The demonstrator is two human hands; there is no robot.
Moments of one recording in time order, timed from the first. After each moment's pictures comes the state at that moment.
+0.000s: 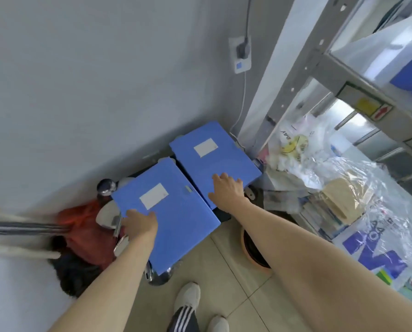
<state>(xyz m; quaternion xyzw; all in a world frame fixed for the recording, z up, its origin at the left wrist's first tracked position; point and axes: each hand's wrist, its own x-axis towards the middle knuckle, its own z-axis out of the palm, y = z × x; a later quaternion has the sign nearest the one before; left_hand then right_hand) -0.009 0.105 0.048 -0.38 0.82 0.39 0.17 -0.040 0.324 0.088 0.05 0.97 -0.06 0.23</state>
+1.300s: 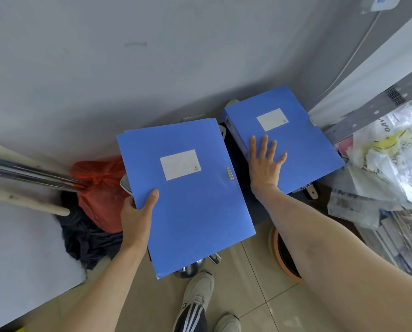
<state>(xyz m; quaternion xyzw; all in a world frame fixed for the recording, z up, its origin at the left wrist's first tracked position) 0.015 -0.012 -0.053 -0.37 0.63 0.68 0.06 -0.104 0.265 -0.085 0.06 0.97 0.20 0.13</state>
